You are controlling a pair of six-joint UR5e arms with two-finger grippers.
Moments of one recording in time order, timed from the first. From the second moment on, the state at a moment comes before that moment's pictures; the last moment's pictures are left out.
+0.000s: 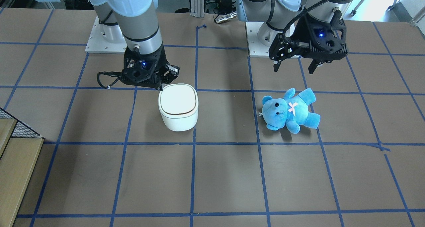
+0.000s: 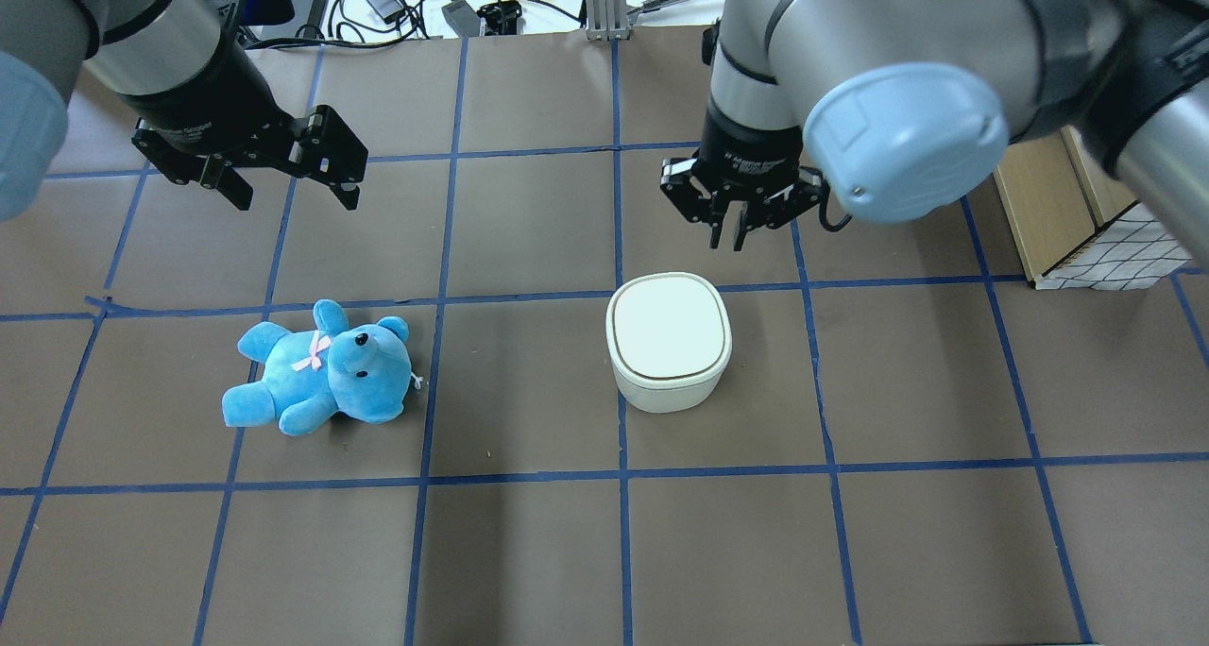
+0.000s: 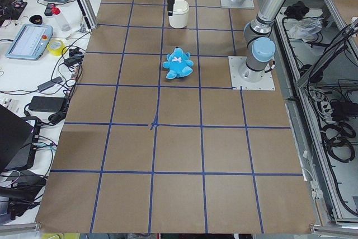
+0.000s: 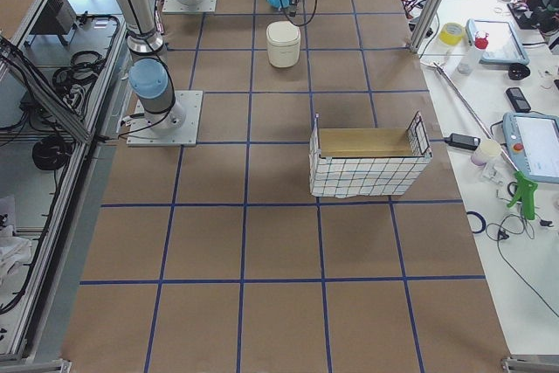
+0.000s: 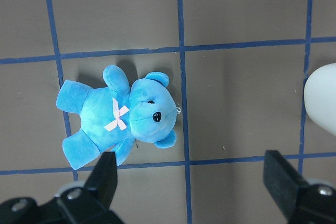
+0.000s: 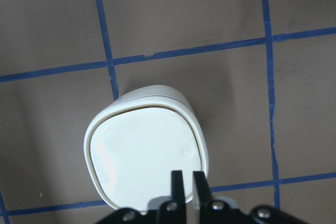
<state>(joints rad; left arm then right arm) -1.54 -1.52 -1.60 -1.55 1.57 0.07 1.84 -1.45 1.65 -1.74 -1.53 0.40</state>
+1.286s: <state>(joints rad) -1.54 -1.52 -1.60 -1.55 1.57 0.07 1.87 -1.40 1.82 -1.89 -1.53 0.40</state>
